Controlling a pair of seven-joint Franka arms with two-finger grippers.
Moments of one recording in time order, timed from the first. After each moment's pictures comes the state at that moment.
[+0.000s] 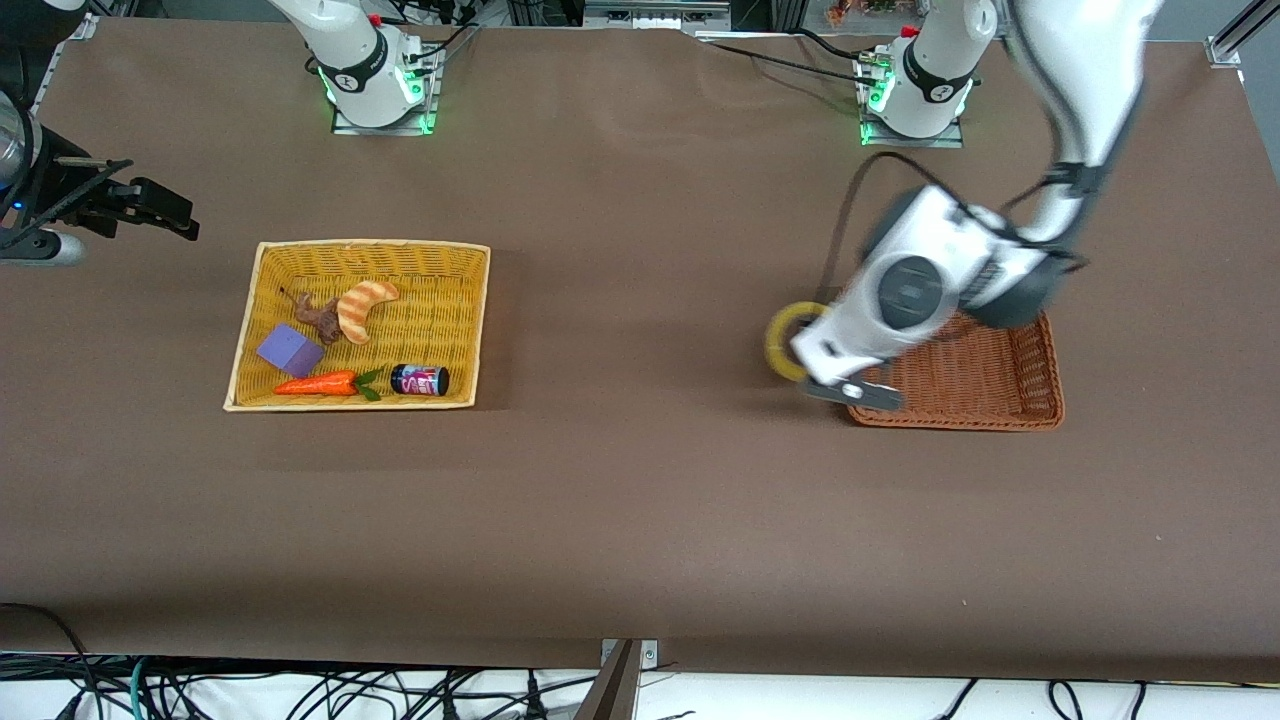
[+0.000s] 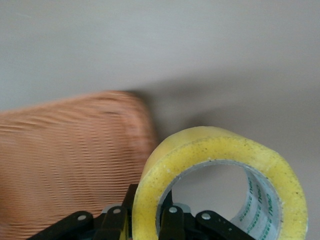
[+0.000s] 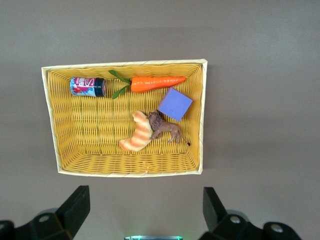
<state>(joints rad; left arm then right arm) 0.06 0.46 -0.41 -1.69 0.19 1.89 -0.16 -0.04 -0.04 0.02 -1.73 0.00 1.59 0.00</state>
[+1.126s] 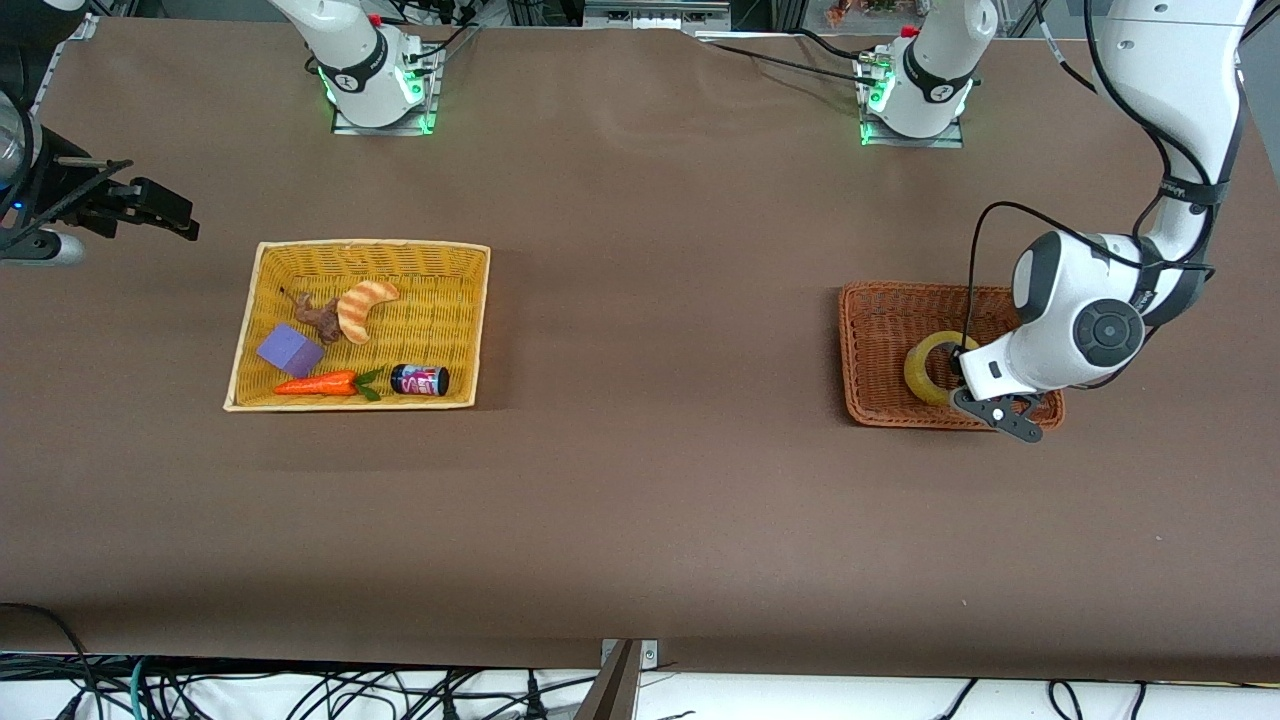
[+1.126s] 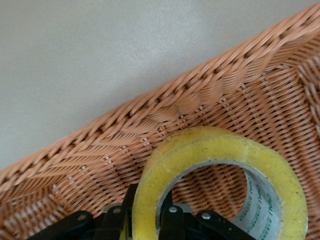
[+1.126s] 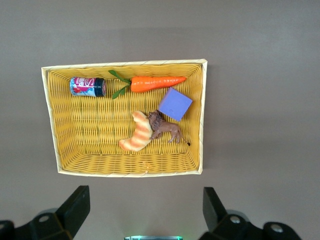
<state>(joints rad) 0.06 0.46 -0.08 -1.99 0.14 2.32 0.38 -0.04 -0.04 0.02 -1.73 0.00 1.59 0.00</state>
